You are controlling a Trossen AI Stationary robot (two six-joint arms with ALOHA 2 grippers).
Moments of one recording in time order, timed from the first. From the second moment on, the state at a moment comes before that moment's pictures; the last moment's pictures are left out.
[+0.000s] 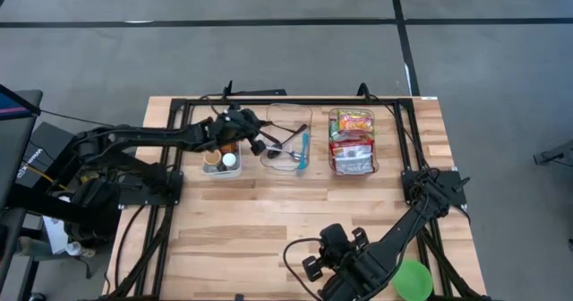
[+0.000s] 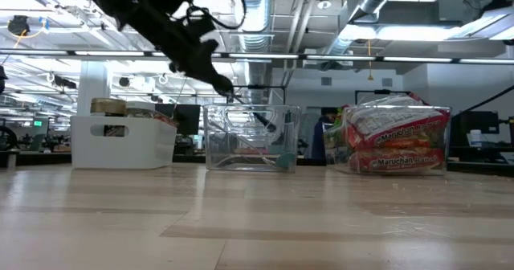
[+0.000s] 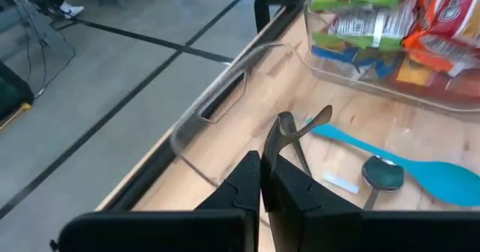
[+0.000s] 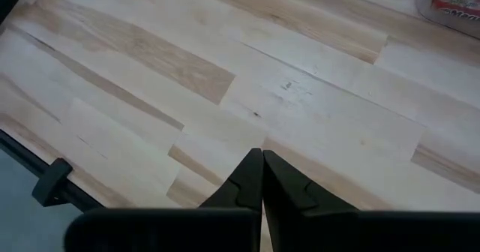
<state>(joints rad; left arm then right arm) 0.31 1.32 0.76 0.07 -0.38 0.05 0.74 2.17 2.22 -1.57 0.58 1.83</state>
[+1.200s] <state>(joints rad) 0.31 1.54 0.76 0.23 -0.36 -0.02 0.74 2.17 2.22 -1.57 0.58 1.80</state>
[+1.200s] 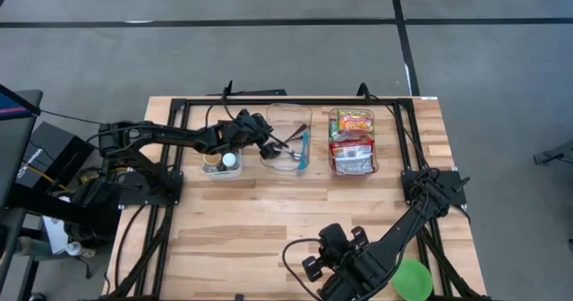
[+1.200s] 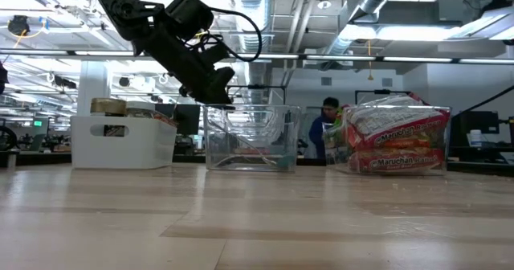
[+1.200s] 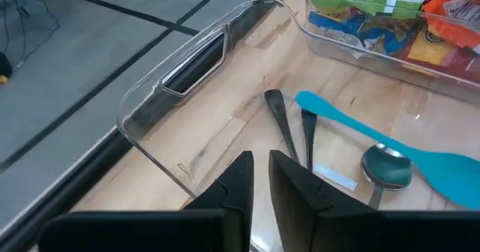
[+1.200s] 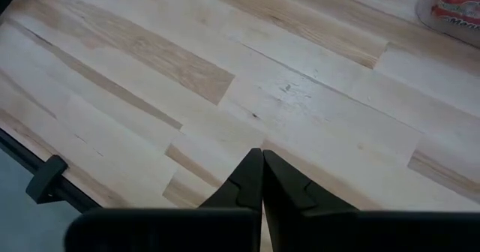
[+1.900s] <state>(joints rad) 0.31 1.45 0.76 0.17 -0.34 -0.12 0.74 2.17 2.22 -1.57 0.59 1.72</state>
